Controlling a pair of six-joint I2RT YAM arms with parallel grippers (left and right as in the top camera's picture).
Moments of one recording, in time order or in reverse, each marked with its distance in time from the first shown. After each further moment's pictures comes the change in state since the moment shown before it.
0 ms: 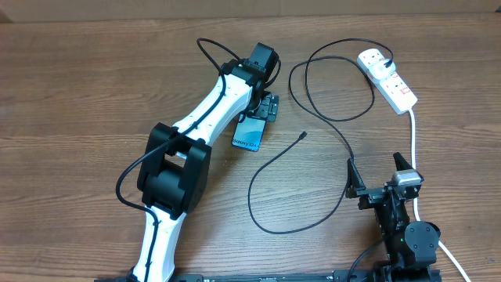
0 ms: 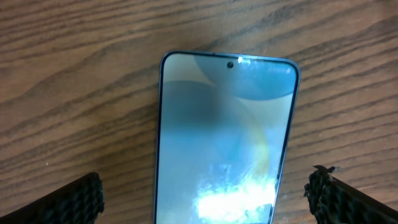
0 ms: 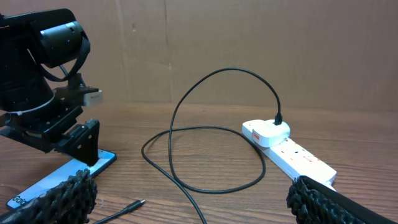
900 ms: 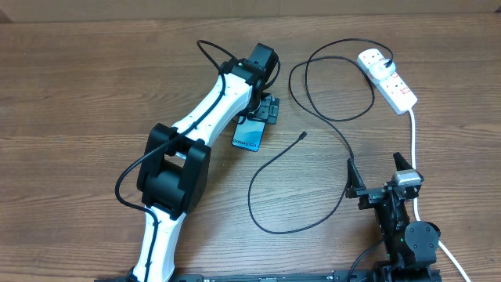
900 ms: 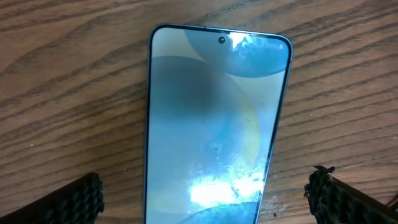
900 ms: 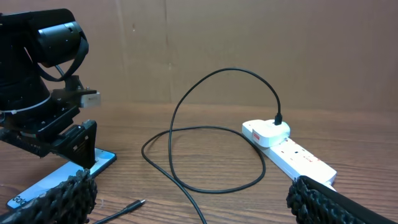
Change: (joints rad) left arm 0.000 -0.003 0.010 -0.056 0.046 -0.019; right arm 0.000 0.000 0.000 0.000 0.000 0.000
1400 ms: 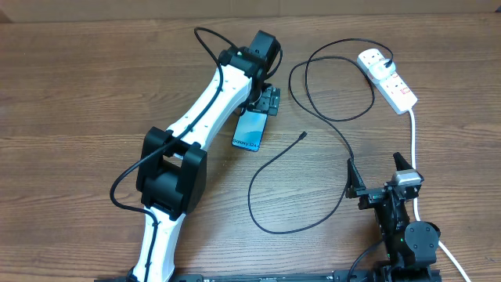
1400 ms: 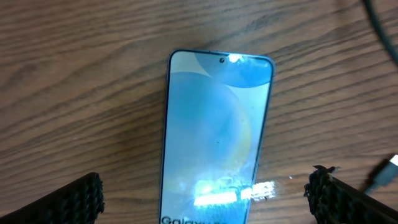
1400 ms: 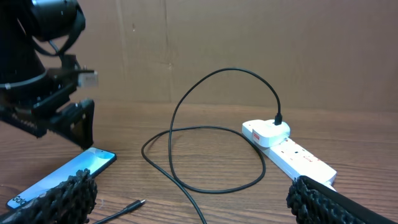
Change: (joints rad) left arm 0.000 -0.006 0.114 -0.101 -0.032 0.002; right arm 0.000 0.000 0.000 0.000 0.000 0.000
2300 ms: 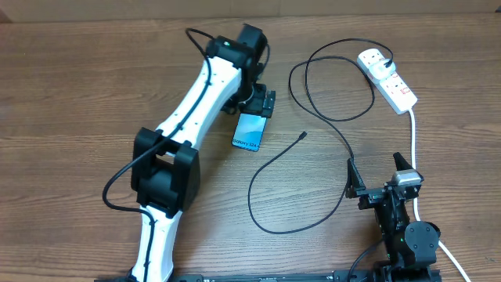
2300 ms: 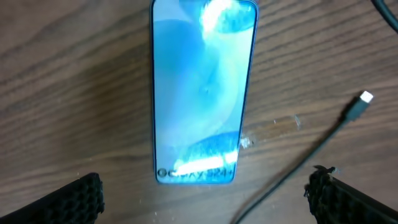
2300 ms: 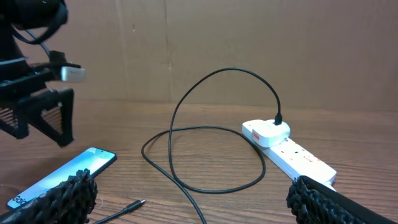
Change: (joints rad) left arm 0.039 -0.003 0.082 -0.178 0.151 0.076; right arm 0.000 0.000 0.000 0.000 0.000 0.000
